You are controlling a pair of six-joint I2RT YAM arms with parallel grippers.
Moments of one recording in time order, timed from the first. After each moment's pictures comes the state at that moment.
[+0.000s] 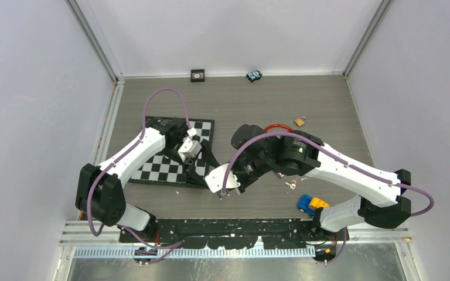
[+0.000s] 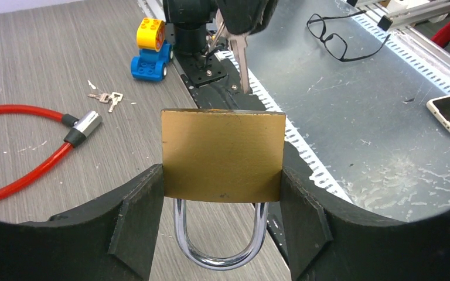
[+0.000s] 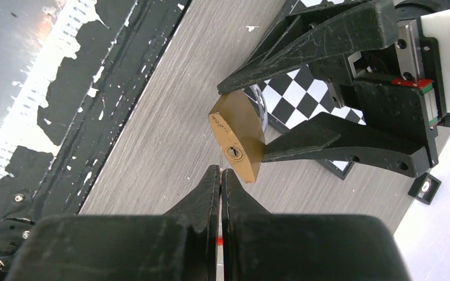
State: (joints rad) left arm -0.46 1.45 1.12 -1.39 1.46 1.67; right arm 1.21 1.36 1.63 -1.12 -0.31 -0.90
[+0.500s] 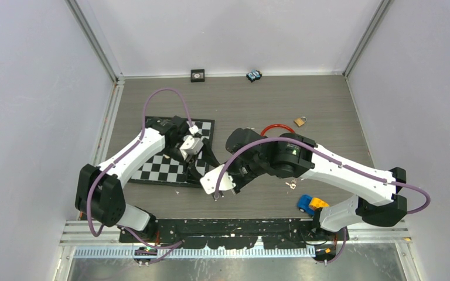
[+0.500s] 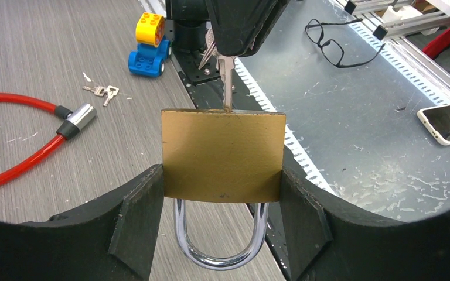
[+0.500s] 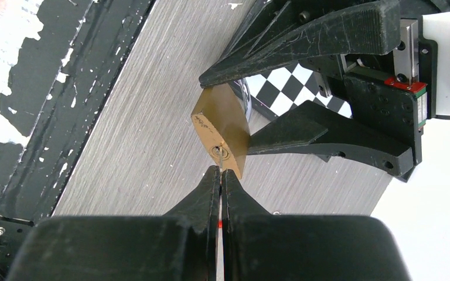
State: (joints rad) left arm -0.46 1.44 1.11 -1.31 1.46 1.54; right arm 1.25 1.39 1.63 -1.10 -0.18 -0.91
